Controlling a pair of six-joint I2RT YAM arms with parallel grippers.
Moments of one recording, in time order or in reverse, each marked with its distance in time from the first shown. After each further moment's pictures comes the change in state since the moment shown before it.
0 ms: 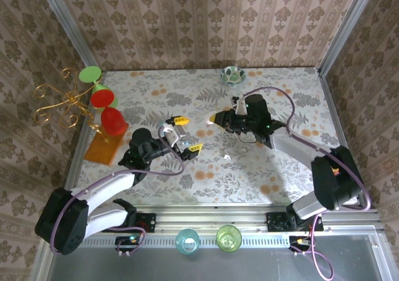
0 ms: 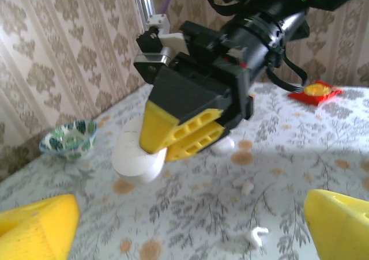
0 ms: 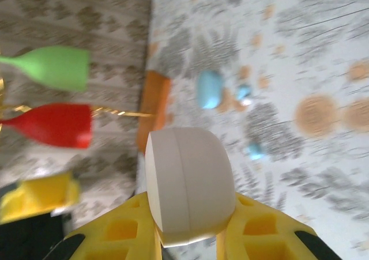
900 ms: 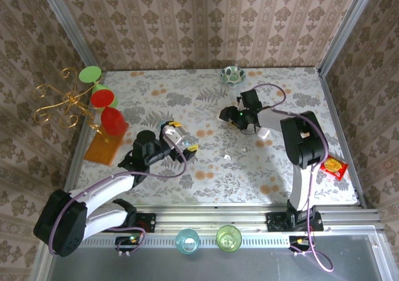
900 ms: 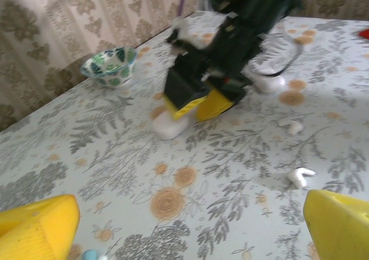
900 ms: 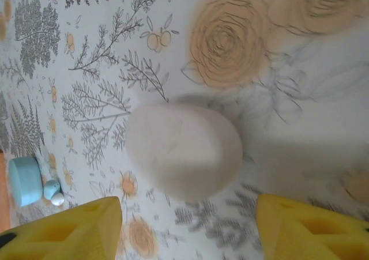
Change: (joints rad) left arm -0.006 -0.019 -0.018 -0.163 -0.250 0.036; right arm -0.127 0.409 0.253 -0.197 0.199 -0.210
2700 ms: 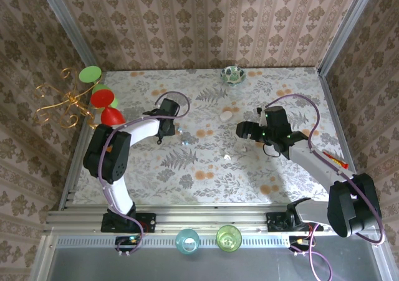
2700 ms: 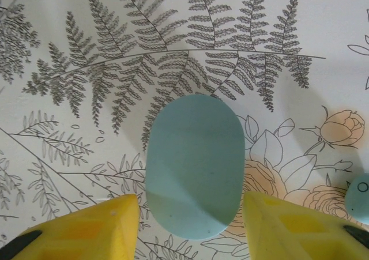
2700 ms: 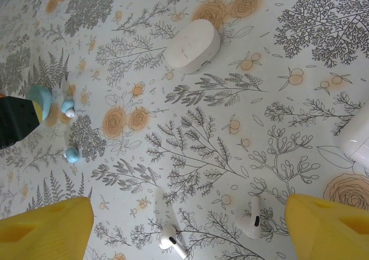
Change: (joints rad) left arm 0.132 0.739 0.697 -0.860 -0.643 -0.682; right arm 0.000 -0.700 -0.434 -0.121 0.153 -0.219
